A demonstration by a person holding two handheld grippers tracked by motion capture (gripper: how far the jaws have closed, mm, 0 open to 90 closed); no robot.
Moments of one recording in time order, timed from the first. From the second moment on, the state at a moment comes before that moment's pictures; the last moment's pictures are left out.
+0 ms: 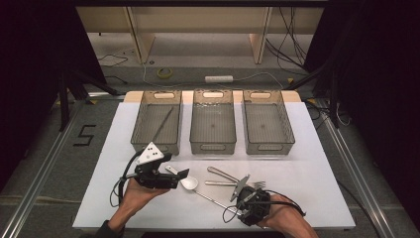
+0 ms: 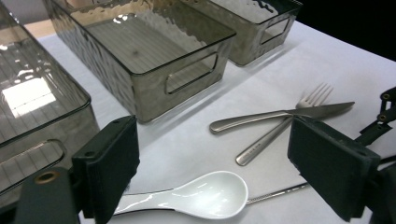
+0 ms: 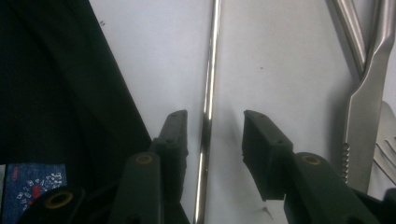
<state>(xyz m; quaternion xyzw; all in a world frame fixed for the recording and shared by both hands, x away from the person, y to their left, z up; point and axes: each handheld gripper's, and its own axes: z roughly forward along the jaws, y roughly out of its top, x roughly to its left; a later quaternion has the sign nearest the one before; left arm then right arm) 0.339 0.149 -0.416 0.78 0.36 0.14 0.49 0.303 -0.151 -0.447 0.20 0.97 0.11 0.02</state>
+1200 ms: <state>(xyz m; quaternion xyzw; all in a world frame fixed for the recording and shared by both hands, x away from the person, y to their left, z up) 0.325 0.141 -0.420 0.79 0.34 0.13 0.49 0.306 -0.141 -0.455 0.18 0.98 0.05 0.01</state>
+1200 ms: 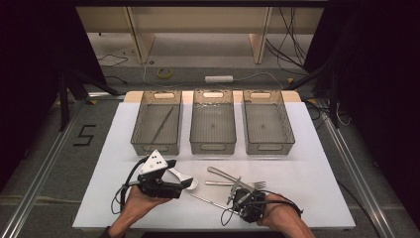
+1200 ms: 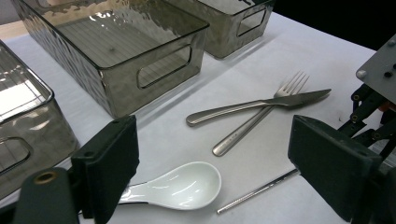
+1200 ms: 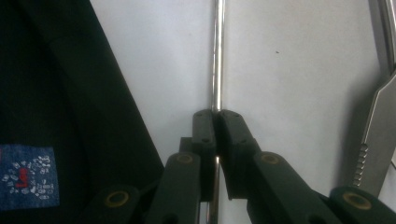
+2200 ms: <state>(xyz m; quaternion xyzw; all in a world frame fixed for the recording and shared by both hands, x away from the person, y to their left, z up) 0.310 0.079 -0.429 0.89 0.20 0.07 0.39 0.307 -0.139 -0.415 0.11 0.99 0.12 0.03</state>
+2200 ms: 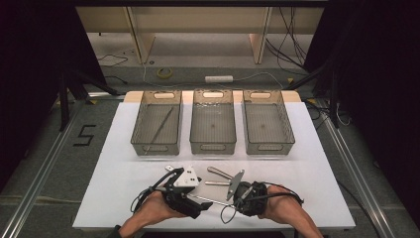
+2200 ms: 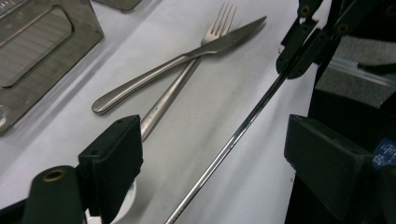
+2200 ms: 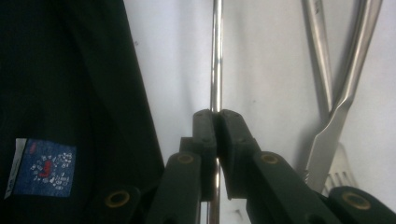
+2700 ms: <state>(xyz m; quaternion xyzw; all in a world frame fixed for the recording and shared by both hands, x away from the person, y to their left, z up) 0.302 0.065 -0.437 0.92 0.14 0.07 0.35 0.307 -0.130 -0.403 0.08 0.99 0.13 0.04</state>
